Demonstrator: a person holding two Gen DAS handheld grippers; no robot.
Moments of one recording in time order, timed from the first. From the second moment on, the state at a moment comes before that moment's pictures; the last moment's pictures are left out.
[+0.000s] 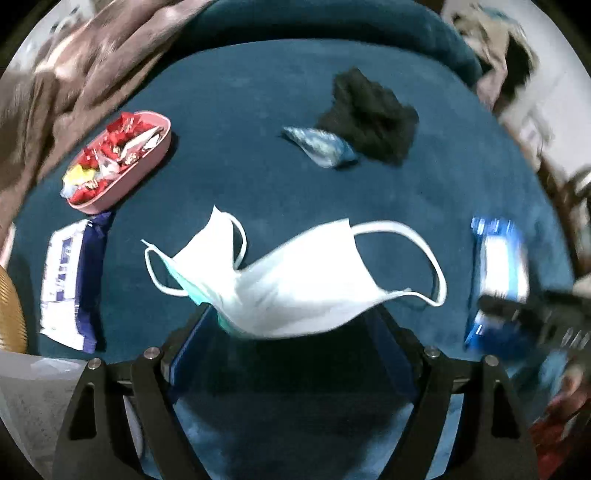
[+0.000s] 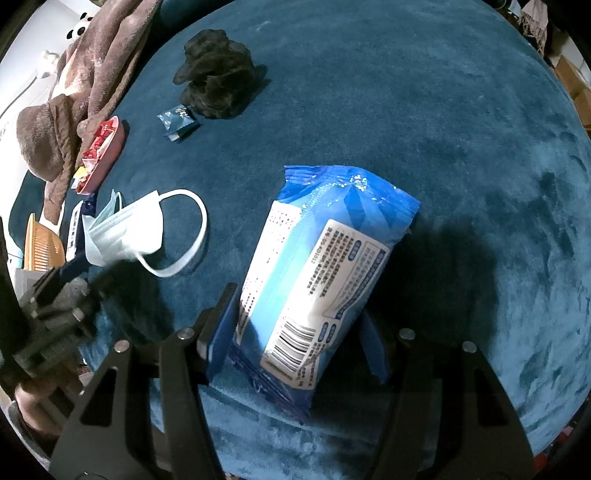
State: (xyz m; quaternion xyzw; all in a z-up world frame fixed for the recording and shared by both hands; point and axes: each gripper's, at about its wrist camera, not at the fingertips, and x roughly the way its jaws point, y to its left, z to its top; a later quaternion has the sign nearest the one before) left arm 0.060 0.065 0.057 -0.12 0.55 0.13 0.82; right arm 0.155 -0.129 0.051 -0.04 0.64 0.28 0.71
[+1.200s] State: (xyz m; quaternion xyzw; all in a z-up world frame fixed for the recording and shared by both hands) left arm 0.023 0.104 0.142 -0.26 0.44 0.13 0.85; right arm 0.133 -0.100 0.132 -0.02 0.55 0.36 0.76
